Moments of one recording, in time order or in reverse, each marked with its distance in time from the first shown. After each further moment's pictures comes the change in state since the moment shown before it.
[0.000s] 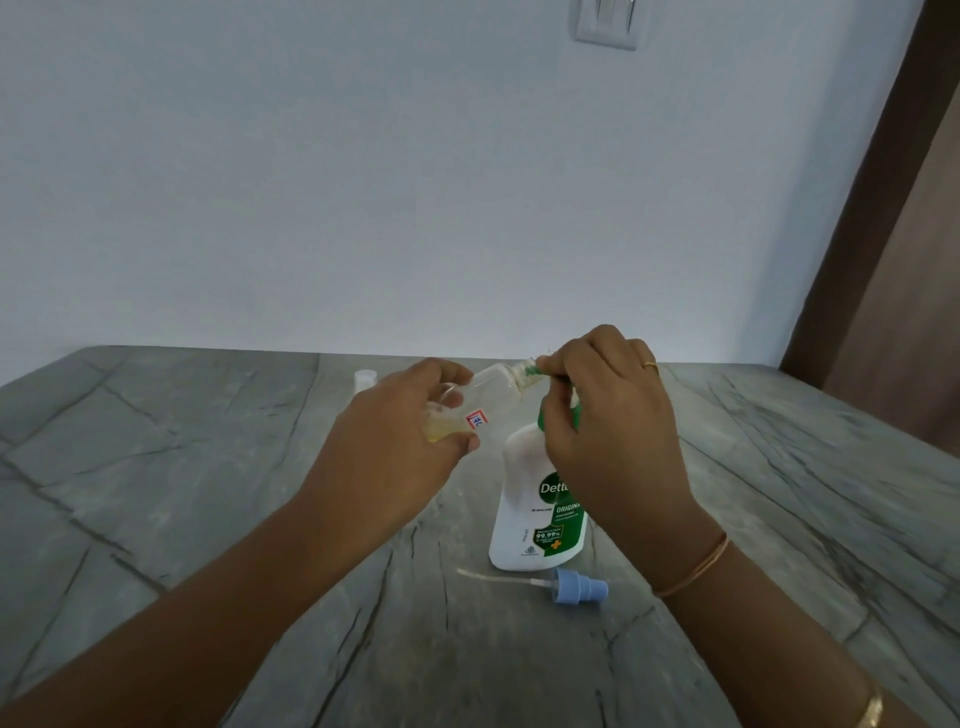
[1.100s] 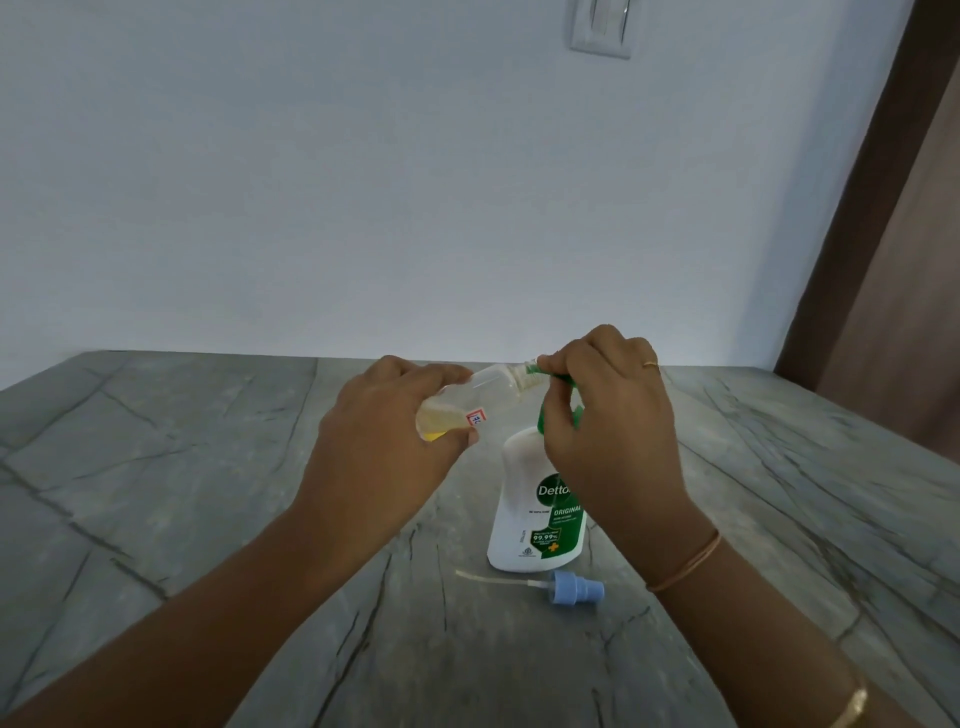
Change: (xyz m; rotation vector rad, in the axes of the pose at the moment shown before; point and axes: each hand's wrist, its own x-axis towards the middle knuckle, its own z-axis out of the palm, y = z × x) left_hand 0.001 -0.004 0.003 0.148 0.126 0.069; right_hand 0.001 0.003 0.002 0.005 0.037 0.022
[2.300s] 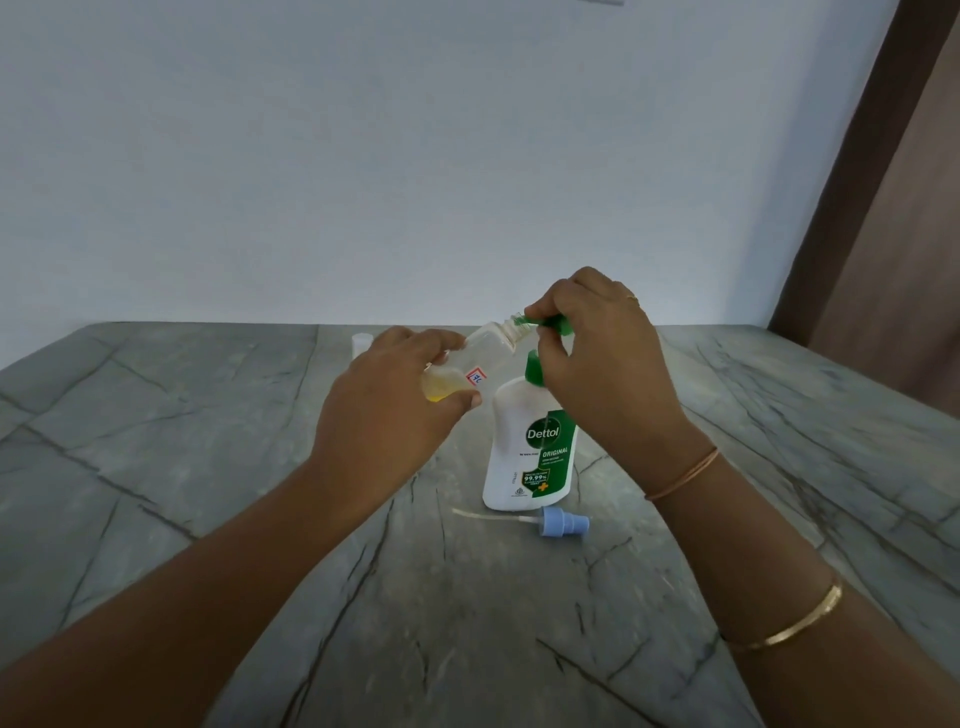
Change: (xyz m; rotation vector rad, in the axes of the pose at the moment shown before) left_hand -0.008 0.004 0.007 0.022 -0.038 -0.024; right_hand 0.013 0.000 -0.016 0.089 -0.186 0.072
